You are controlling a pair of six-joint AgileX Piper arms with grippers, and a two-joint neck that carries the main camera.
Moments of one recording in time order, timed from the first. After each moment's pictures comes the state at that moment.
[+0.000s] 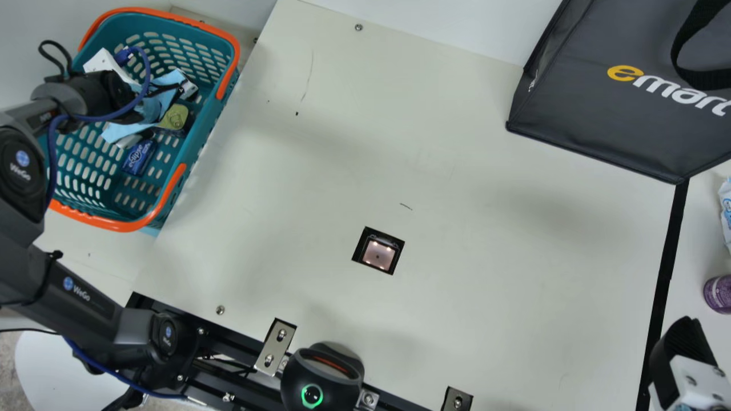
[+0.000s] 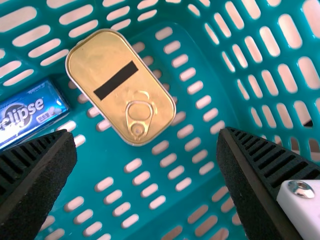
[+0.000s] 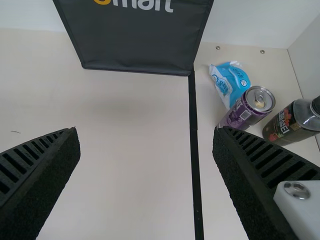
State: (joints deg) left arm 27.7 112.5 -58.8 1.4 17.5 -34.8; right arm 0.7 42.7 -69.7 -0.8 69.5 0.0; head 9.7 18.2
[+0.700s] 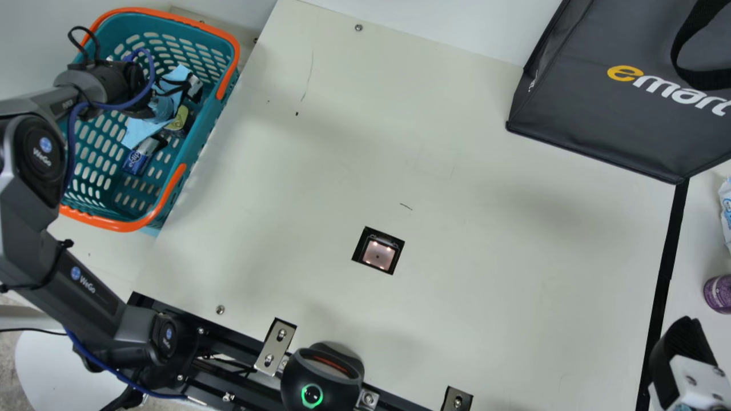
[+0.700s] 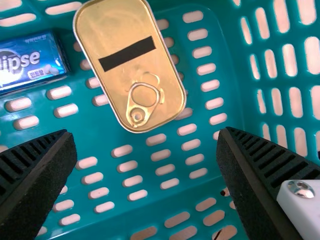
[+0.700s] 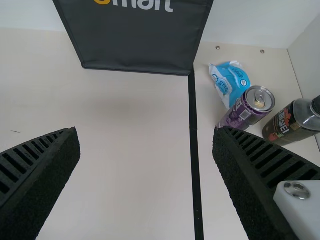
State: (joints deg) left arm 24.8 116.4 -63.3 7.8 24.7 -57.1; right arm 0.7 42.7 -69.7 -0.8 69.5 0.0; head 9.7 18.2
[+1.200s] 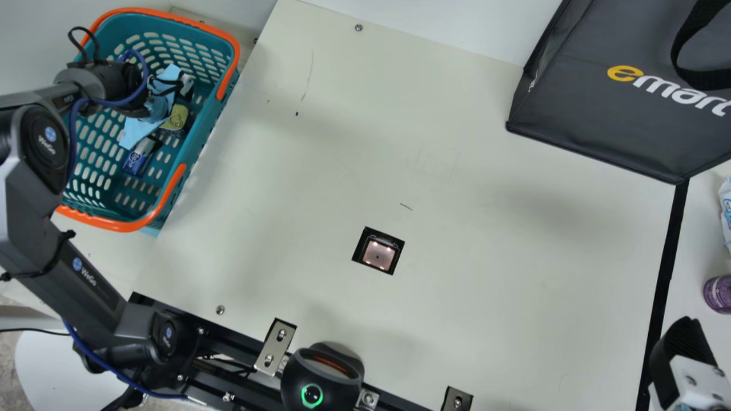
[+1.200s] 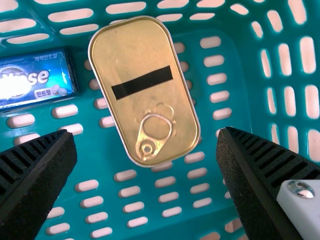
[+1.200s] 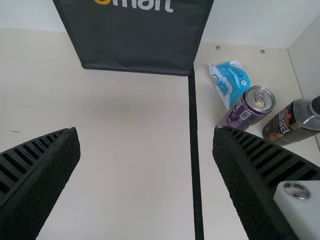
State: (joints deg) left arm 26.4 120.7 -66.6 11.4 24.3 -62.7; right arm 0.7 42.7 -69.7 -0.8 69.5 0.0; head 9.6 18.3
